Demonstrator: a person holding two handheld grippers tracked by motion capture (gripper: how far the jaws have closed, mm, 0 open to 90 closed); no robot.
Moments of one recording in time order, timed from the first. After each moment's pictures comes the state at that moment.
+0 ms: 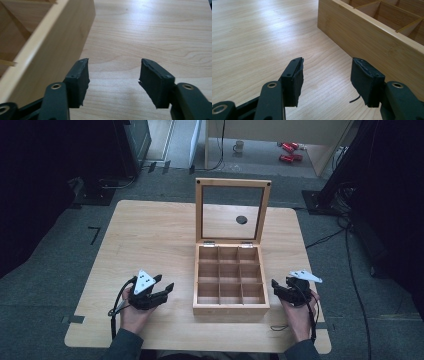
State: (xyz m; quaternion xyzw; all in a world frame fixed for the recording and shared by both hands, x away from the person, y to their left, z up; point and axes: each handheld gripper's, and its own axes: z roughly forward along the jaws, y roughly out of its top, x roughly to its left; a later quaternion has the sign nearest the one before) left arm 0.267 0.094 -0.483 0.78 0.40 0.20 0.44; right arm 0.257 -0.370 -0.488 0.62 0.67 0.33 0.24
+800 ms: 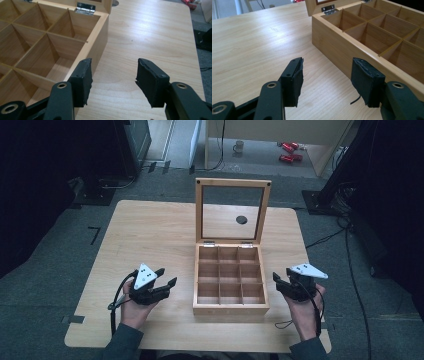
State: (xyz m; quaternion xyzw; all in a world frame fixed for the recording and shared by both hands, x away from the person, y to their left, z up) left arm 0.271 0.086 -0.454 0.78 0.38 0.20 0.46; right arm 0.250 -0.360 -0.438 0.56 0.70 0.35 0.27
